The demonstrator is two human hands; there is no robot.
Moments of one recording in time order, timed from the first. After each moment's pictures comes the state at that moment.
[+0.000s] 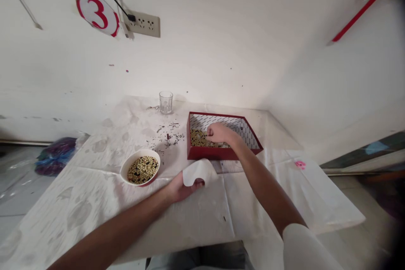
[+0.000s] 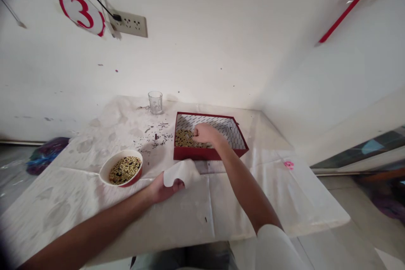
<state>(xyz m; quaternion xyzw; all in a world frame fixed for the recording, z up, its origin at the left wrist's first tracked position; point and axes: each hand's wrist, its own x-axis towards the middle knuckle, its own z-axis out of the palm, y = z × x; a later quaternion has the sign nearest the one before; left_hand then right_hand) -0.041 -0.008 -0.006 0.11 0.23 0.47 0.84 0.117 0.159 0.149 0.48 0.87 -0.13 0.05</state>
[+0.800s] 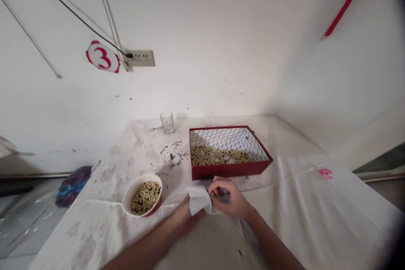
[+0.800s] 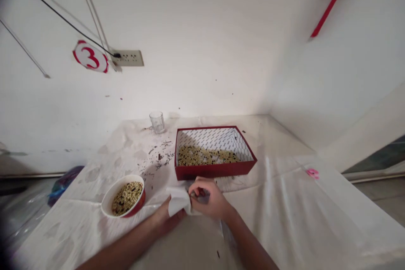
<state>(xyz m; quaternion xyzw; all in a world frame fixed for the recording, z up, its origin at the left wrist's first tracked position) -0.037 -0.012 -0.014 0.26 0.29 0.51 0.77 0.147 0.035 0.046 0.26 0.79 -0.39 -0.39</state>
